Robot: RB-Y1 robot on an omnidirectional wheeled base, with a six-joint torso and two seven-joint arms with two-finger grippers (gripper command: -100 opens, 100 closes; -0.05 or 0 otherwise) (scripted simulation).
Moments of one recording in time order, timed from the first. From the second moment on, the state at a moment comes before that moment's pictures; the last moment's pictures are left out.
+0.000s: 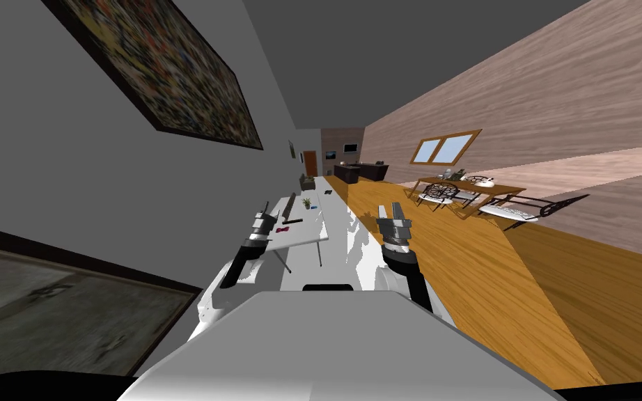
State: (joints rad) left arm 0.33 0.35 0.06 -2.17 0.08 -0.28 0.20; right arm 0.46 -0.04 0.00 -2.21 0.02 -0.64 -0.12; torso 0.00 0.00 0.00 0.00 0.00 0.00
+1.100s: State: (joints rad) left arm 0.14 0.62 0.14 -1.90 0.20 -0.02 0.23; right arm 0.46 -0.04 0.00 -2.21 0.02 -0.64 -0.12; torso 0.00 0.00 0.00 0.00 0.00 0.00
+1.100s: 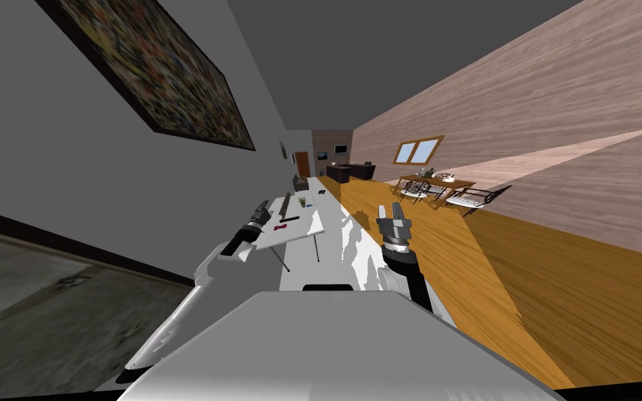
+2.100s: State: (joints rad) left arm -0.01 0.80 0.18 -1.70 0.29 0.24 0.24; right arm 0.46 -0.04 0.00 -2.21 0.02 -0.64 -0.12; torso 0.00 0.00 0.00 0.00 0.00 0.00
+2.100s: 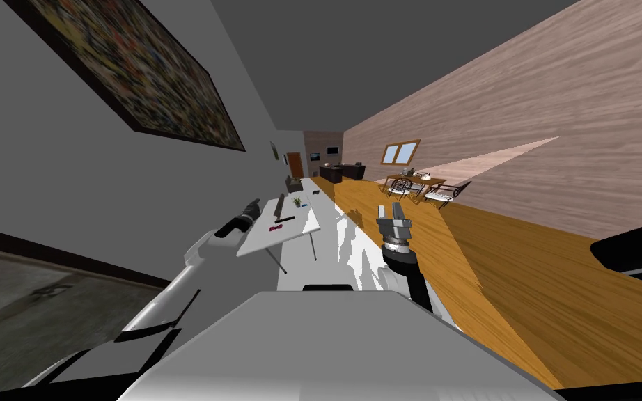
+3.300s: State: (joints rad) left arm -0.18 0.98 0.22 -1.37 0.43 0.57 0.23; right arm 0.47 -0.04 0.00 -2.21 0.02 -0.64 -0.12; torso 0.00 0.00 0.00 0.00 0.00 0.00
